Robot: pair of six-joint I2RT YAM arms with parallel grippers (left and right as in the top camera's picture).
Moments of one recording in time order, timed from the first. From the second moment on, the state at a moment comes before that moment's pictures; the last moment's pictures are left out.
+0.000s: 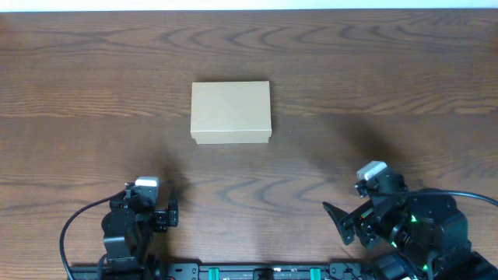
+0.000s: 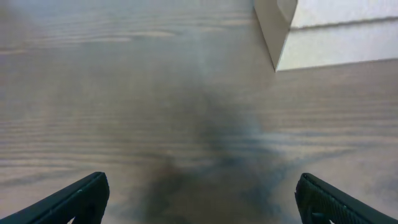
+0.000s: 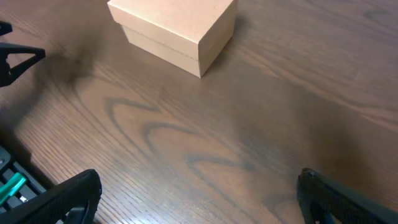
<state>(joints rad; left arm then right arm) 0.06 0.01 0.17 -0.74 0.06 0.14 0.42 0.50 0.87 -1.05 -0.16 -0.04</state>
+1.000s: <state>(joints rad) 0.06 0.01 0.17 -0.74 0.05 0.14 0.28 0.28 0.65 -0.92 -0.06 -0.02</state>
